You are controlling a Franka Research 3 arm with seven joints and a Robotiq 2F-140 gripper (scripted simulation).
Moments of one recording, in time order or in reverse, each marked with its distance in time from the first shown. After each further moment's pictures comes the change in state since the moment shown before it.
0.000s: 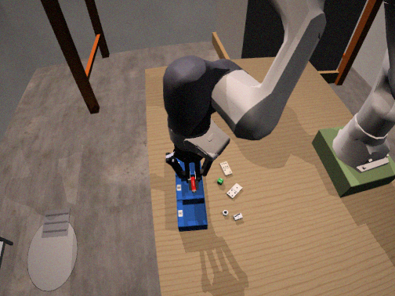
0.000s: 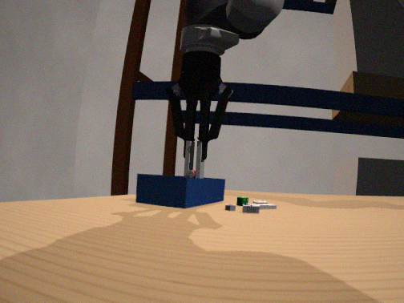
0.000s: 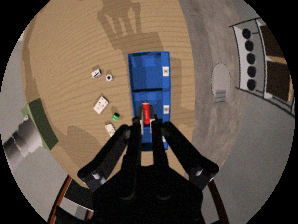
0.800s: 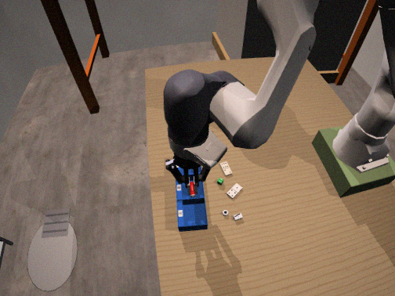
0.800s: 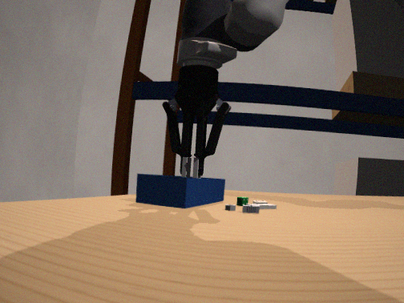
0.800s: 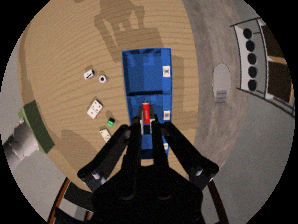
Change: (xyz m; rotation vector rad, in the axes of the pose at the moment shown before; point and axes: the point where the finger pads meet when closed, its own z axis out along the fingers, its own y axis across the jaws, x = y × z) arm 0.000 0.004 0.029 -0.004 0.000 -0.001
